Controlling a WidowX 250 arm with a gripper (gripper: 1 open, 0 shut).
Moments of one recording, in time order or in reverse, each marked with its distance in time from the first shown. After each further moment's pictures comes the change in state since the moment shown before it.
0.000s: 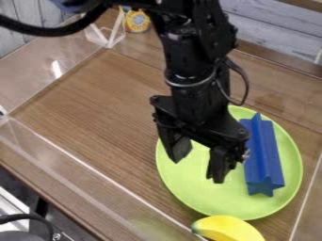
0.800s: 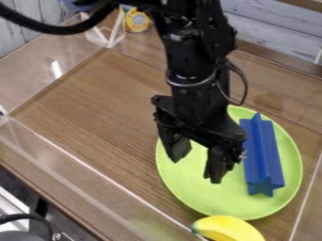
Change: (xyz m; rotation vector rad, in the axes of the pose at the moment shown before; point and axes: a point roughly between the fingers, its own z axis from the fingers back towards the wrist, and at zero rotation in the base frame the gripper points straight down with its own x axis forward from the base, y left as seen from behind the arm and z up) arm 0.002 0.003 -0.004 0.001 0.028 -0.026
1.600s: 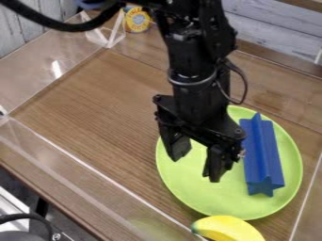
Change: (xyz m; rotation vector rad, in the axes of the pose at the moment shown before) arm 0.003 0.003 -0.003 -0.002 0.023 -0.020
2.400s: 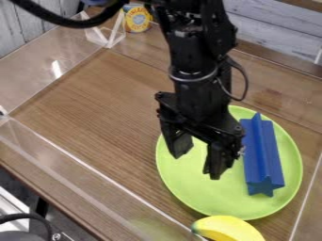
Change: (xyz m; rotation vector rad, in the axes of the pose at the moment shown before) arm 0.004 0.001 0.001 -0.006 0.002 -0.020
